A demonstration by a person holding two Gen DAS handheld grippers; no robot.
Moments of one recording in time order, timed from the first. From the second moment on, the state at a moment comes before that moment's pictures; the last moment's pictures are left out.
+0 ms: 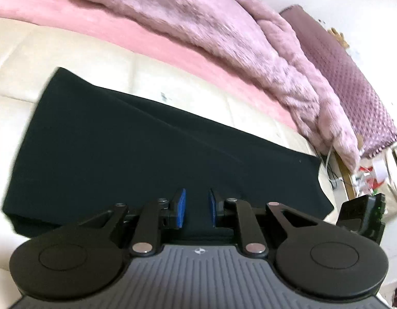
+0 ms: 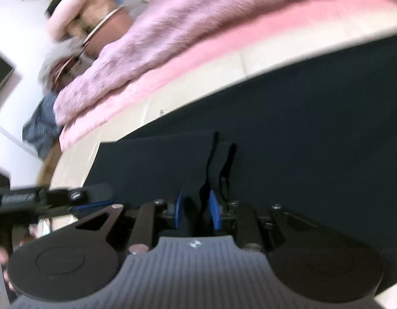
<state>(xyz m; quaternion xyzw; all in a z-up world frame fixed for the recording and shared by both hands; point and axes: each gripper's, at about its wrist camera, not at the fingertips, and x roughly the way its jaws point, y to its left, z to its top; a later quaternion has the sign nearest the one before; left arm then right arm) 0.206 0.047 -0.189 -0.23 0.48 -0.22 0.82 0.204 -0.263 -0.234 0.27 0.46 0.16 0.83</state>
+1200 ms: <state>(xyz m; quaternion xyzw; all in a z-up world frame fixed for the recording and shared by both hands) 0.197 0.070 -0.167 -0.19 0.43 -0.17 0.86 0.209 -0.259 -0.192 0.28 0.43 0.17 0.84</state>
